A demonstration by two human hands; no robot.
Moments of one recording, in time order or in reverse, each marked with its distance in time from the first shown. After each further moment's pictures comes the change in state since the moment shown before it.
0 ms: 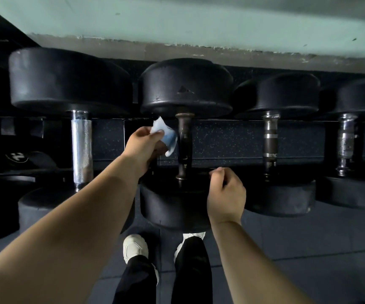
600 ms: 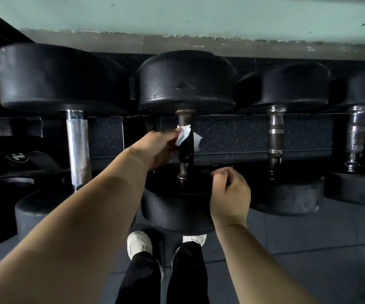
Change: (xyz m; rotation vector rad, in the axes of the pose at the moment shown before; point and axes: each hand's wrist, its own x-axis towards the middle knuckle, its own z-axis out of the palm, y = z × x) left_hand 0.016 -0.007 0.017 -0.122 -0.401 -0.146; right_hand 0.000 0.000 -0.001 -0.014 0.002 -0.032
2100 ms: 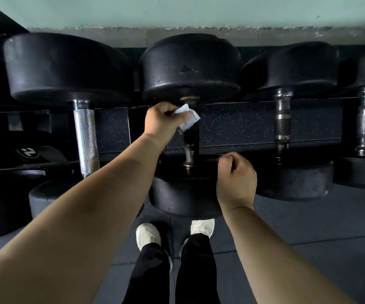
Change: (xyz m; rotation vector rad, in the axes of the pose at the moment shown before) left_hand -0.014 0.013 0.015 0.591 0.418 0.414; right_hand -0.001 0.001 -0.001 -0.009 -0.025 0.021
